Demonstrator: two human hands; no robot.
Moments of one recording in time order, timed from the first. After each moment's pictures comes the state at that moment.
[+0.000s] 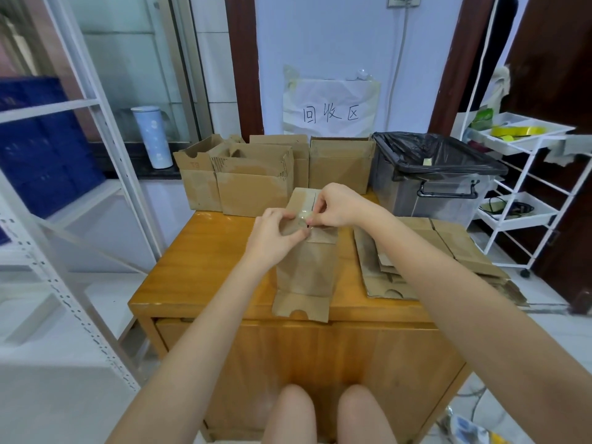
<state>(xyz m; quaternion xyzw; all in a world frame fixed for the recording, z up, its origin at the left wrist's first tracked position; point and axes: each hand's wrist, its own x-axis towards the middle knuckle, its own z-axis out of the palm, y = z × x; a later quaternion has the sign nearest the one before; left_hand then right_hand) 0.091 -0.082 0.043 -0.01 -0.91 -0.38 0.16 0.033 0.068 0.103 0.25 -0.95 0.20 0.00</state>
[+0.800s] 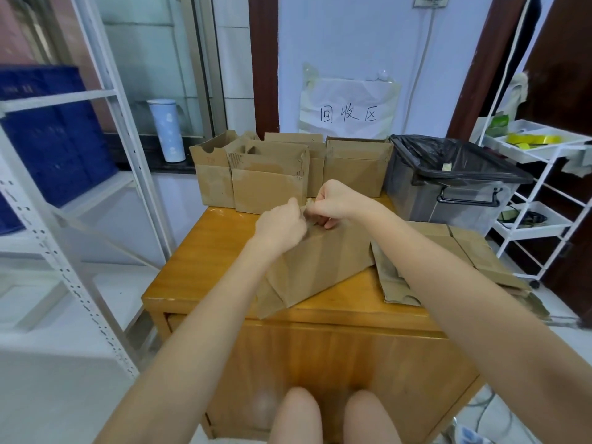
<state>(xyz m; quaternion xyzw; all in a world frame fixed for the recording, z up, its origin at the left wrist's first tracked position) 0.092 -0.094 0.081 0.01 -0.98 -0.18 0.09 0.035 0.023 0.112 0.16 -0.92 0.35 -0.09</state>
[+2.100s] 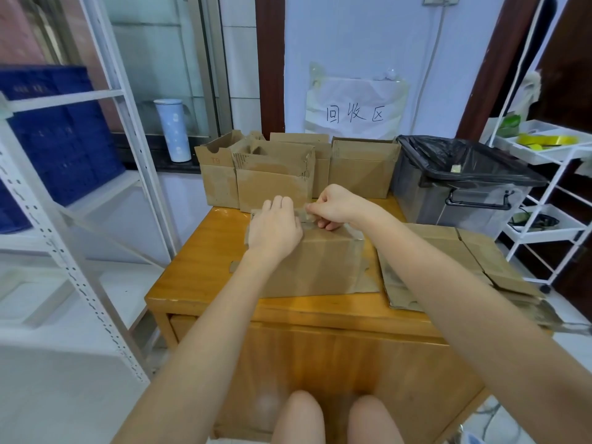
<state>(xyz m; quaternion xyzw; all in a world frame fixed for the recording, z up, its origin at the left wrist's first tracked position) 0.083 -0.107 0.059 0.03 -0.97 -0.09 0.22 0.035 0.016 0.109 0.14 -0.91 0.37 -0.10</state>
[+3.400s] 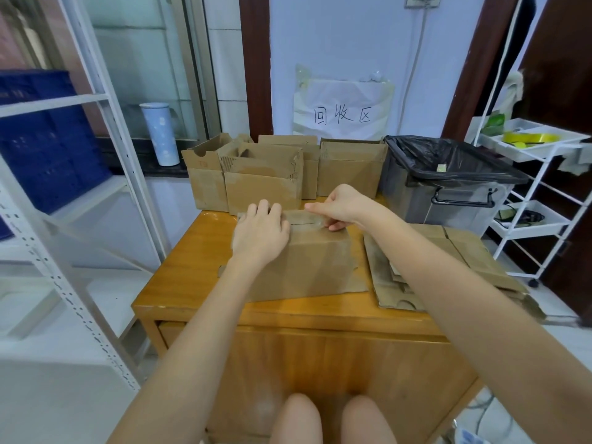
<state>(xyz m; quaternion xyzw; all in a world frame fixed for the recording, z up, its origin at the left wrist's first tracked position) 0.082 -0.109 0.054 0.02 -0.98 -0.08 0.20 0.027 0.046 0.110 0.06 -0.91 0.41 -0.09</state>
